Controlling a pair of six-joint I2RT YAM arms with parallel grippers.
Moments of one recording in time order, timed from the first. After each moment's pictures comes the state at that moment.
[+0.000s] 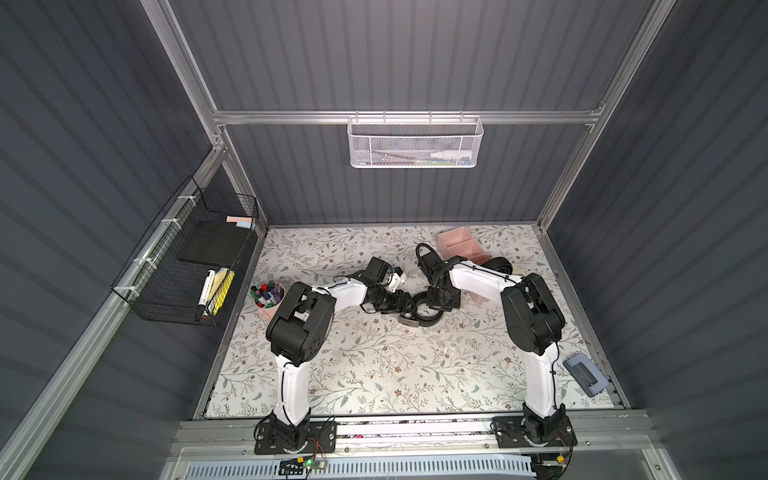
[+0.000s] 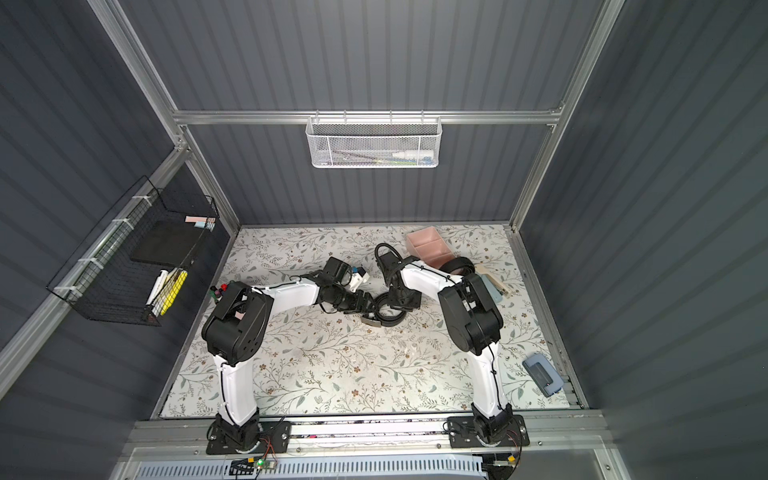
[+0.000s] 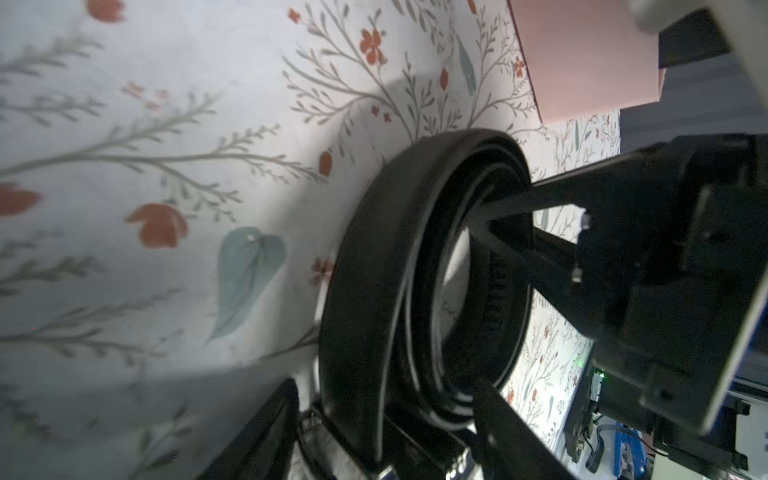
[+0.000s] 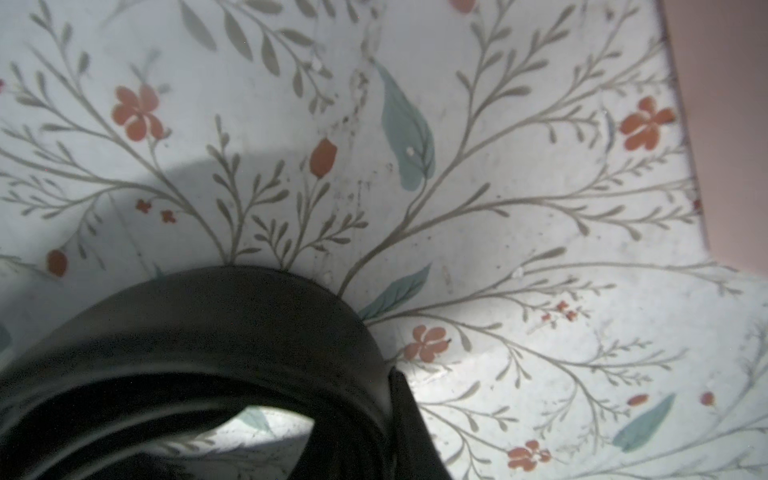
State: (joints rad) left arm -0.50 2.00 1.23 -0.27 0.64 -0.36; right arm 0.56 2.09 1.52 -0.90 0.14 0.73
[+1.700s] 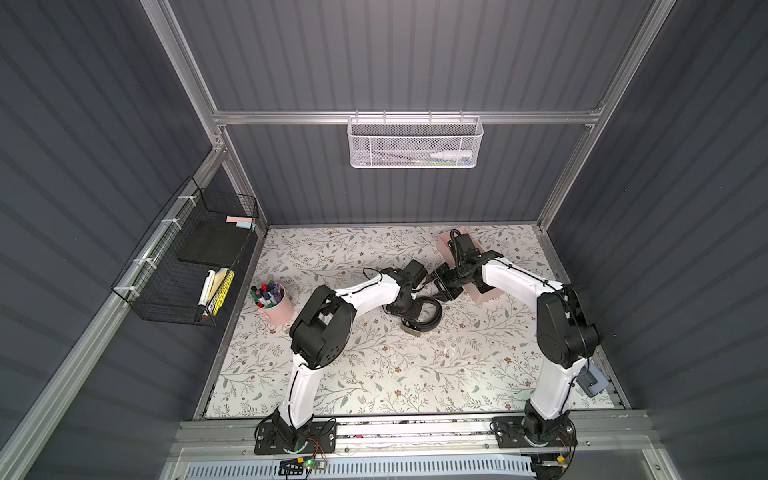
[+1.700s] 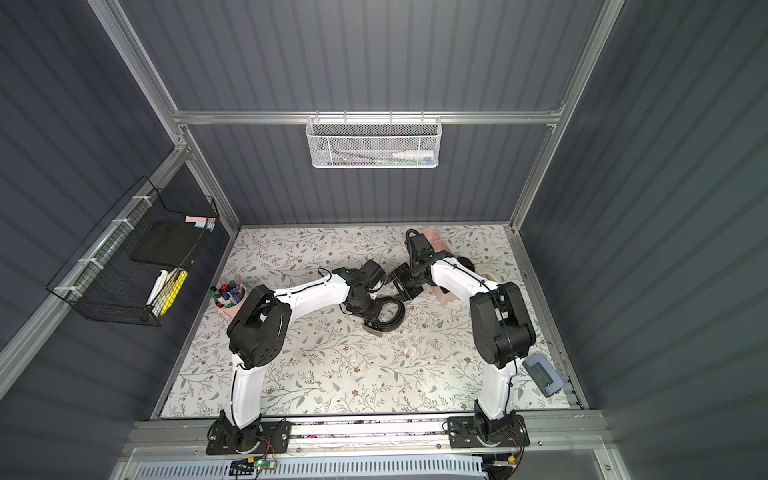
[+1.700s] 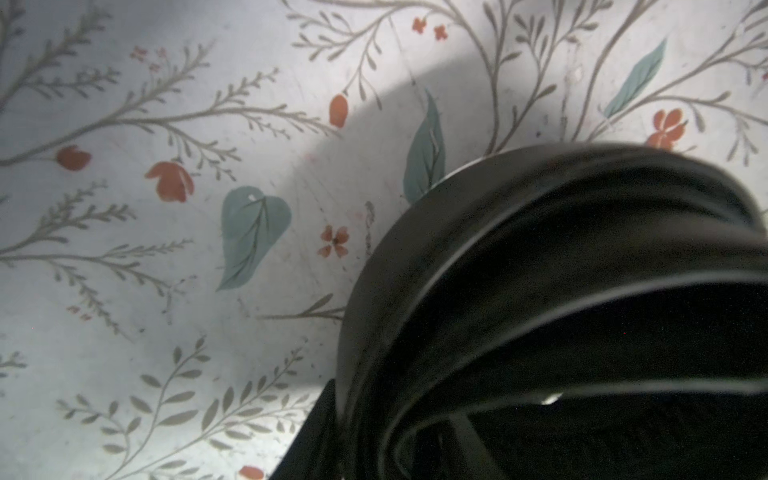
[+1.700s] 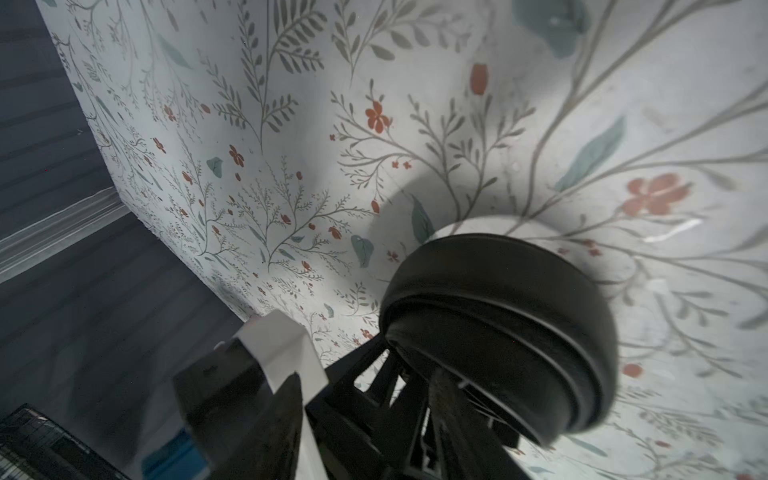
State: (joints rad) left arm -0.69 2.10 1.55 -0.76 0.07 -0.32; right arm 0.41 1.89 1.38 -0.57 -0.48 1.33
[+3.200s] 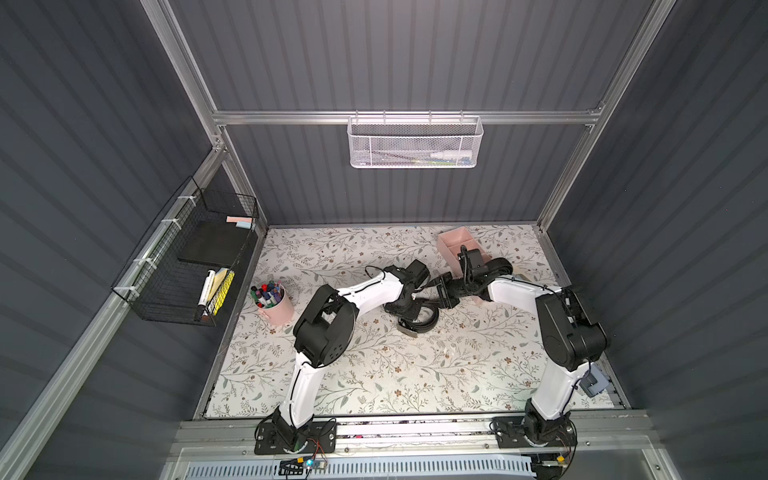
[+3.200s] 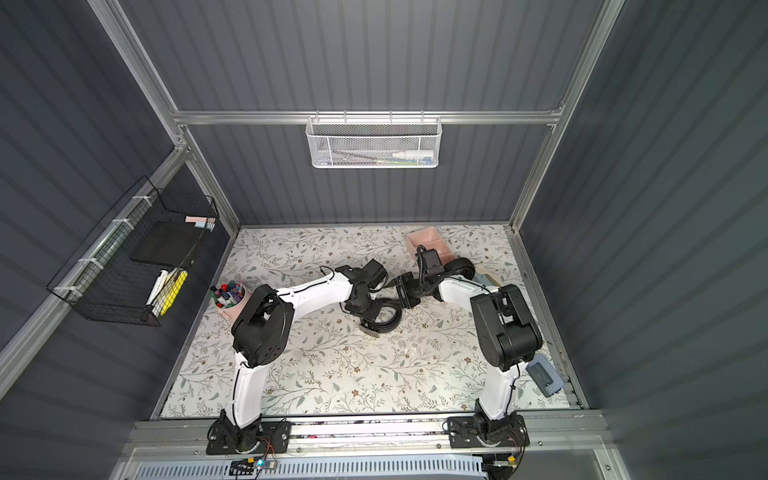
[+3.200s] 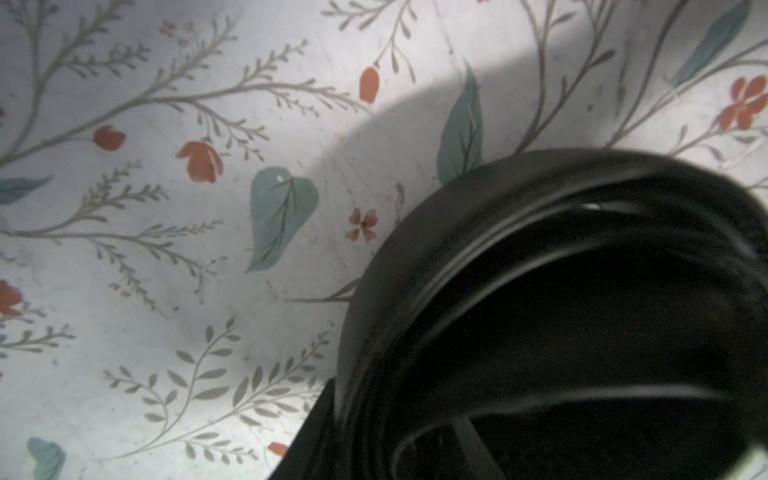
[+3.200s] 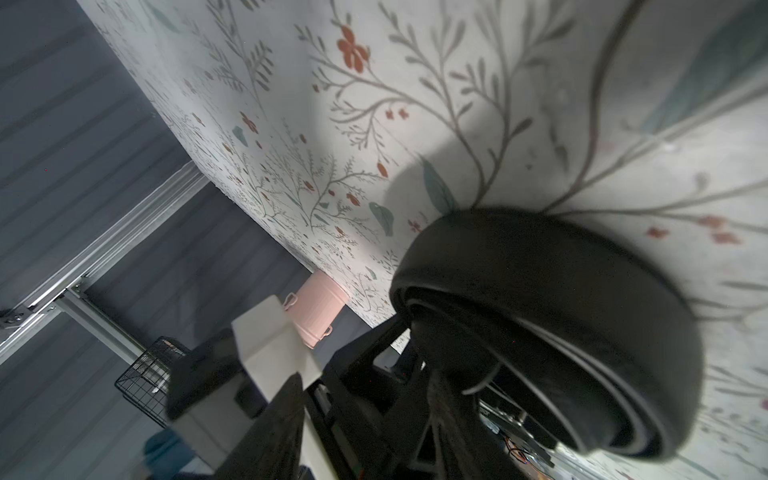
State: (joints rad) left arm -0.70 2.12 1.60 -0.84 0.01 -0.30; right arm 0.36 1.84 1.08 -0.15 -0.72 1.54
